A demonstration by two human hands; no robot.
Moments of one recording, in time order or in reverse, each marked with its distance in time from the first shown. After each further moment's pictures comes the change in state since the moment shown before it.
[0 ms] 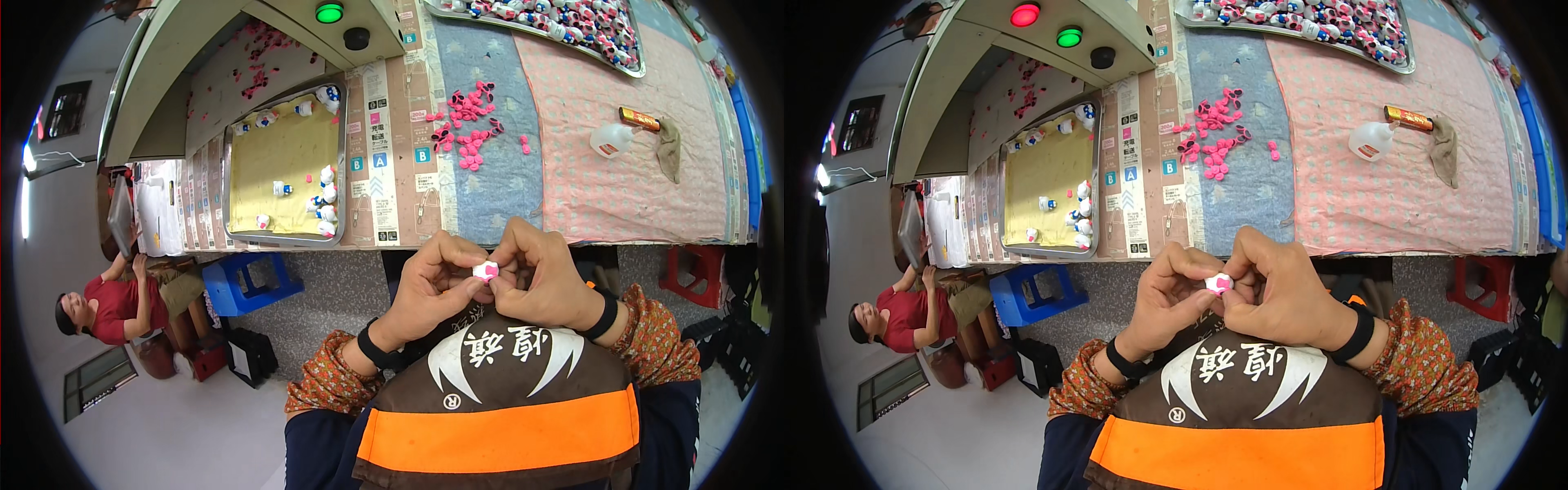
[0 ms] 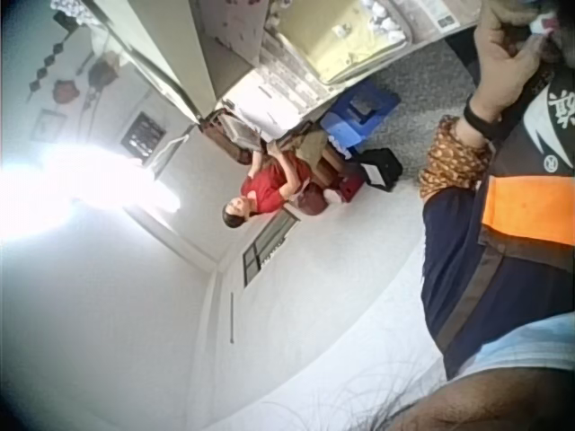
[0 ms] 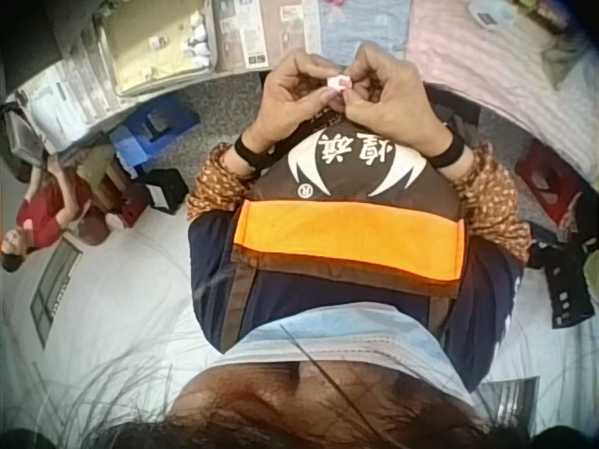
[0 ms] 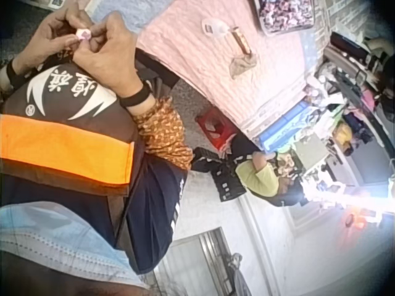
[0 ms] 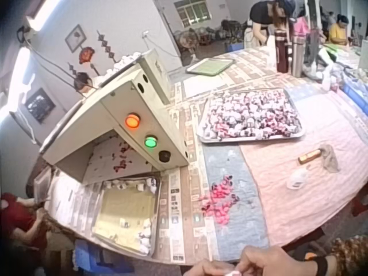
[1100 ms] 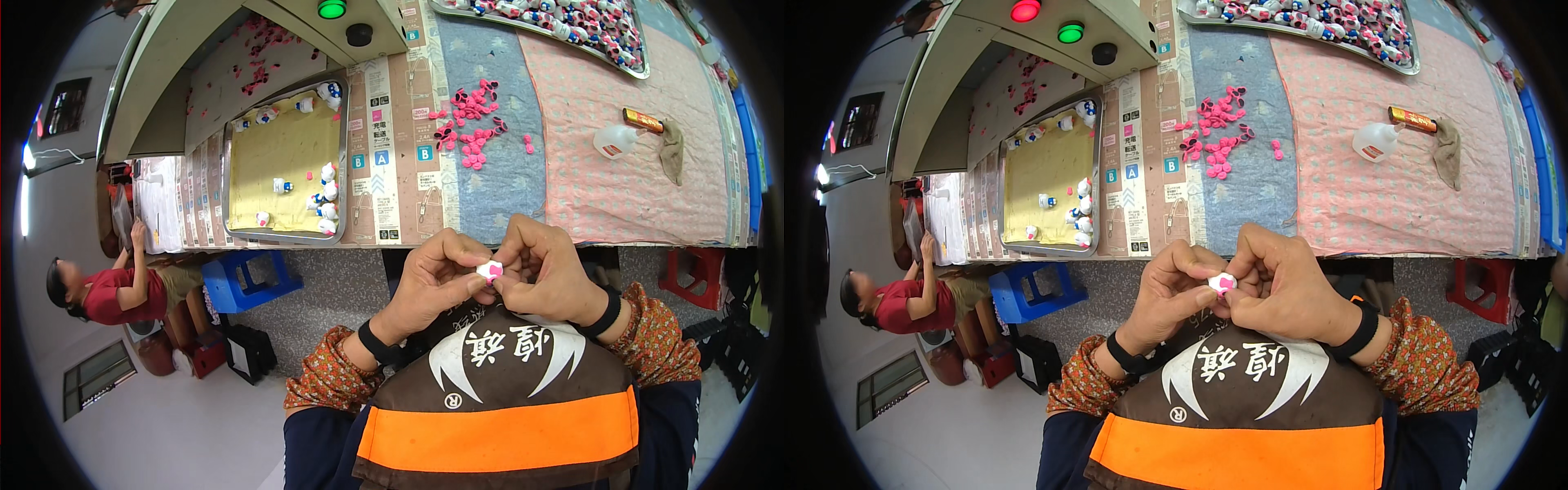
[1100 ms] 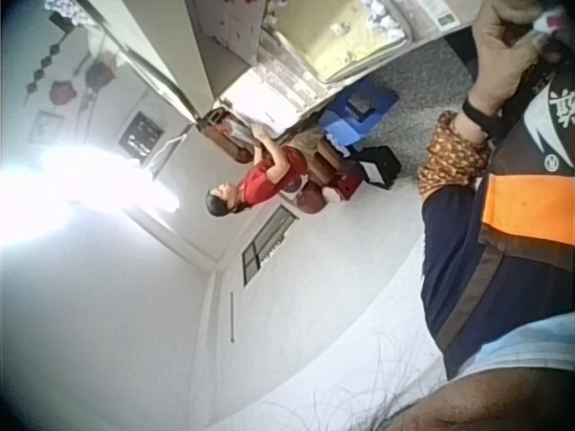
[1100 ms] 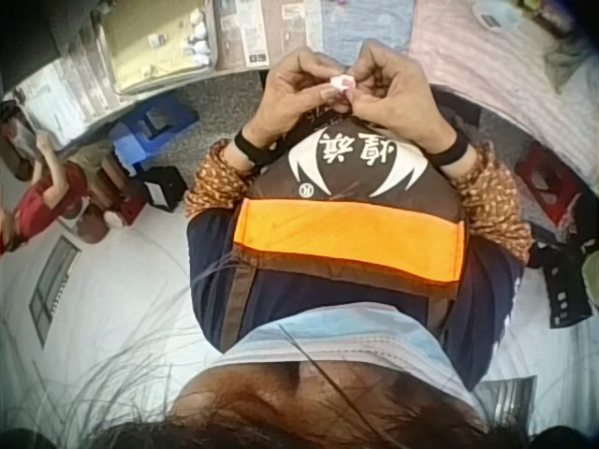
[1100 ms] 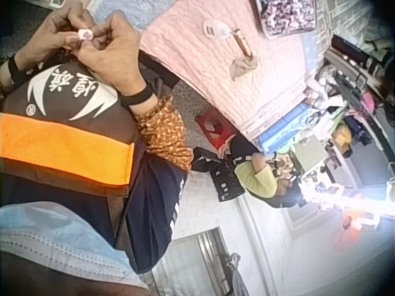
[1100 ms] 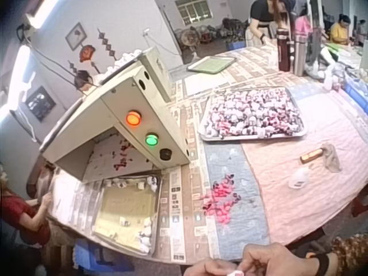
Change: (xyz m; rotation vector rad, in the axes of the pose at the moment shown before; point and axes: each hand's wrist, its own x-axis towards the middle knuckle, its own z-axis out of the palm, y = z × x) left_hand 0.006 0.004 -0.003 -0.215 -0.029 -0.109; right_hand 0.003 -0.002 -0.007 0.281 -0.085 0.141
